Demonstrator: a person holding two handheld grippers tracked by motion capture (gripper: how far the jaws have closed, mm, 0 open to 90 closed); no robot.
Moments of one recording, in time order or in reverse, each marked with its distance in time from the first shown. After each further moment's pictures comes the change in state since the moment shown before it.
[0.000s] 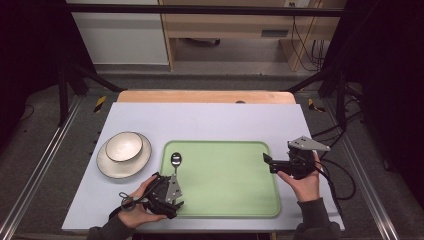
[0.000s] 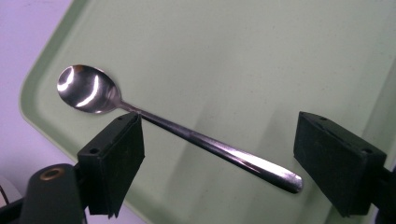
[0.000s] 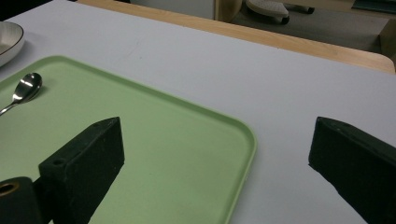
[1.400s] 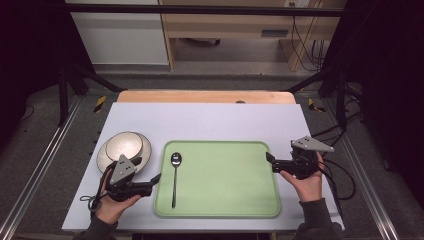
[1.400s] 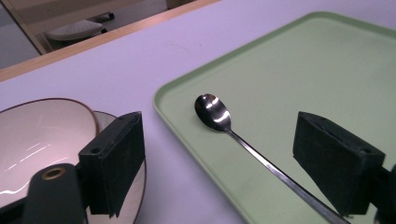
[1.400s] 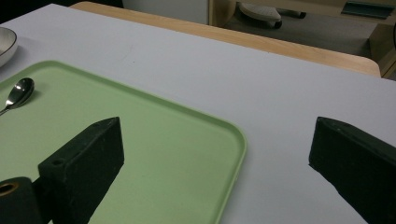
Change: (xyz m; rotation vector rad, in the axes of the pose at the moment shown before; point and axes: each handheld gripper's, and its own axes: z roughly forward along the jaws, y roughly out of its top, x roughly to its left) left arm 0.056 -0.053 -0.058 -0.382 0.163 -0.492; right arm -0.004 0.000 -0.006 -0.014 -0.025 0.006
